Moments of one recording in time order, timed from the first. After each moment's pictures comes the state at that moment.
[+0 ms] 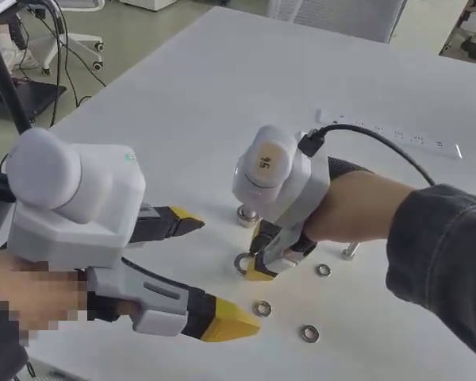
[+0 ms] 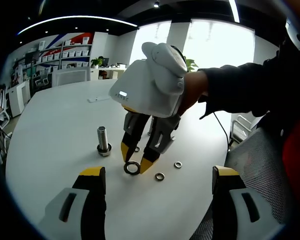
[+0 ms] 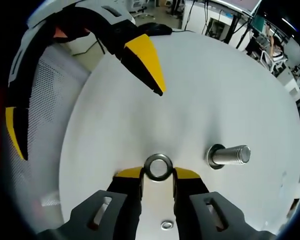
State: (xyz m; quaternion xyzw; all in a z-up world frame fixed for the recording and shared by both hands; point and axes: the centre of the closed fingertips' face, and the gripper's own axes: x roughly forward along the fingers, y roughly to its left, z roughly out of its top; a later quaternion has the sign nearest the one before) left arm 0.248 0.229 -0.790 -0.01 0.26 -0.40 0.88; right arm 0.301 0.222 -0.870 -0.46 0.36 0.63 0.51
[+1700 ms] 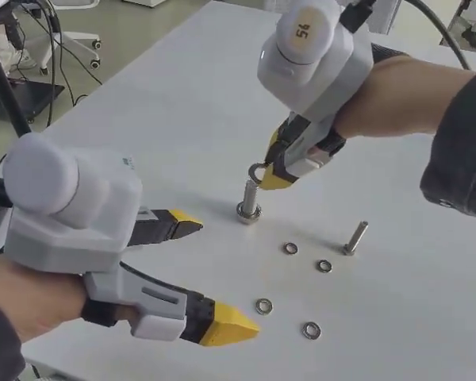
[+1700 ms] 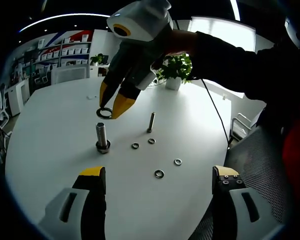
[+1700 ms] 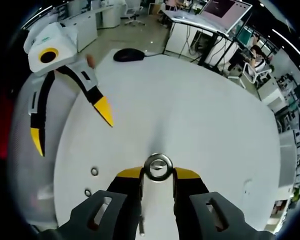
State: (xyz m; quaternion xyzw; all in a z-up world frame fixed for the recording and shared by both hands) left arm 0.249 0.228 -0.796 0.00 0.28 -0.40 0.87; right arm 0.371 0.242 -0.784 -0.48 0.29 0.61 0.56
